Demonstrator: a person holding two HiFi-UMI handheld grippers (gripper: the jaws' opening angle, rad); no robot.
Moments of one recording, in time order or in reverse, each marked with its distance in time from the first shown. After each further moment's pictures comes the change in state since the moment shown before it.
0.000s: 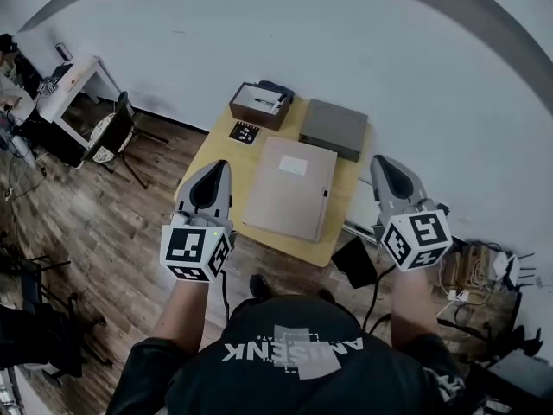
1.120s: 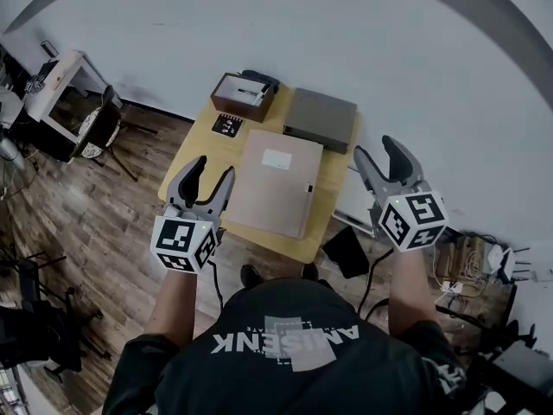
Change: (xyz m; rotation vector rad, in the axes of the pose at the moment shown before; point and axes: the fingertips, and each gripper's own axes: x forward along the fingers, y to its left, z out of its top) left arm 0.046 -0.024 -0.046 0.006 0.113 -0.090; right arm 0.025 -0.066 -0.022 0.054 0.041 0.021
